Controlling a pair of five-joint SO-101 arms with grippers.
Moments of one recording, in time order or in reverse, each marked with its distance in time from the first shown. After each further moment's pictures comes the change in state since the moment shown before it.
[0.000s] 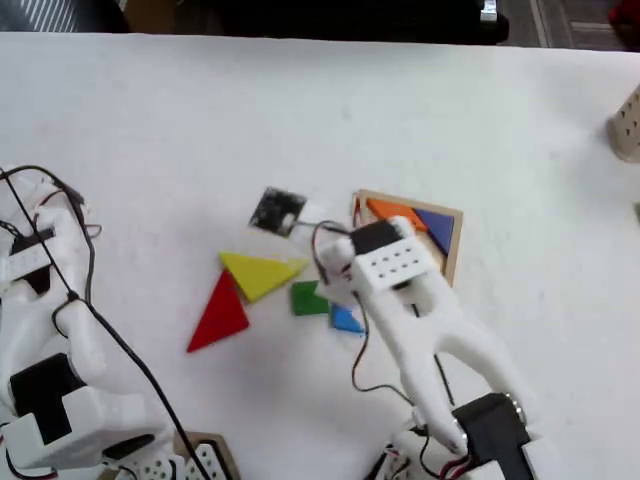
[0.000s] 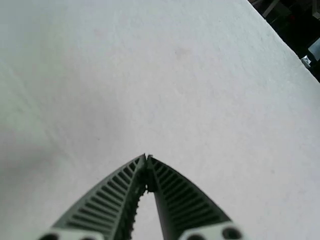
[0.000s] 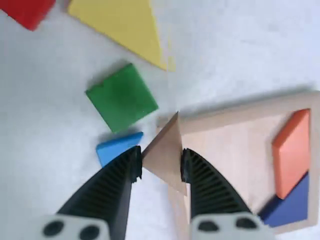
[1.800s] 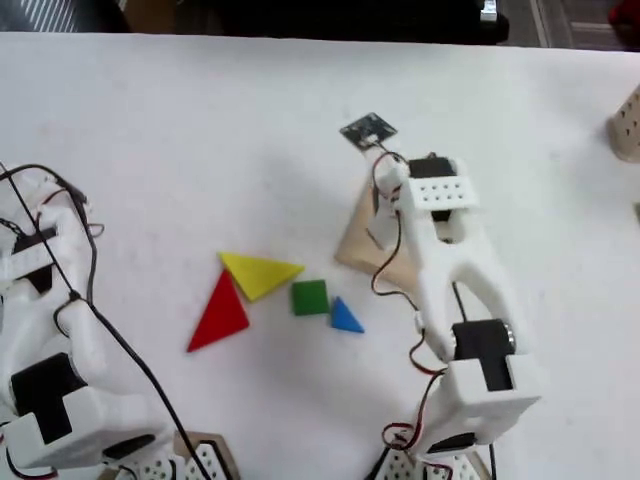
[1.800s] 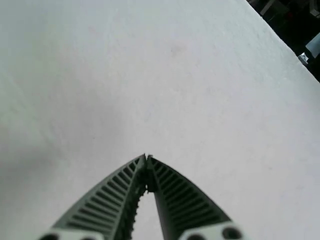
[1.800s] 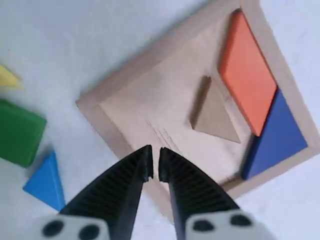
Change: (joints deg) left arm 0.7 0.0 0.0 0.0 0.0; right arm 14.9 22.6 -22.6 4.9 -18.1
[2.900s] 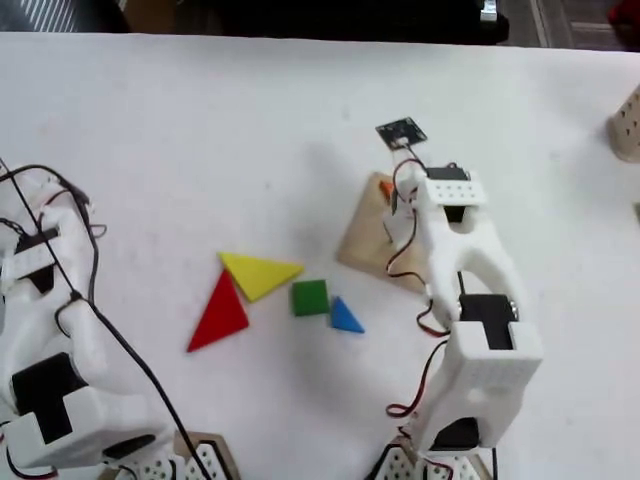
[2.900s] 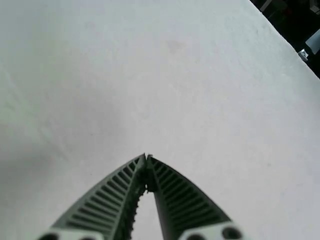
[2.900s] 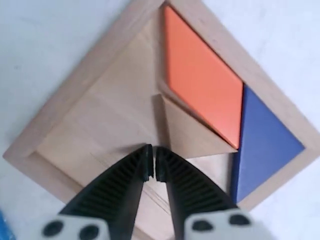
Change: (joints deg) left arm 0.4 0.0 0.4 0.0 0.0; right arm 6.7 9.2 0.1 -11.1 -4.6
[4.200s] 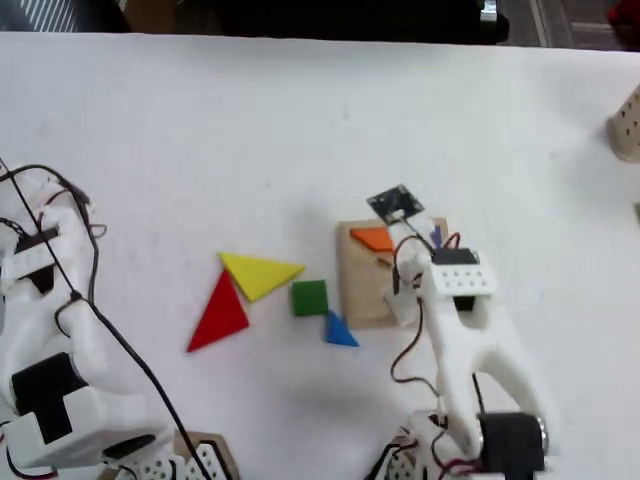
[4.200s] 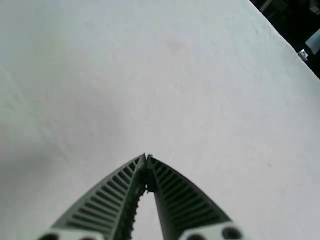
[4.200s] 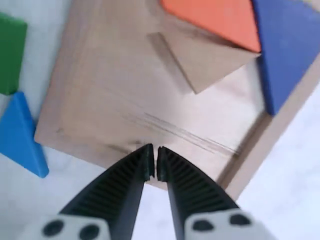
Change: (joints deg) left arm -0.1 0.0 0.0 0.0 0.0; right arm -2.5 -37.9 41.5 -3.3 2.5
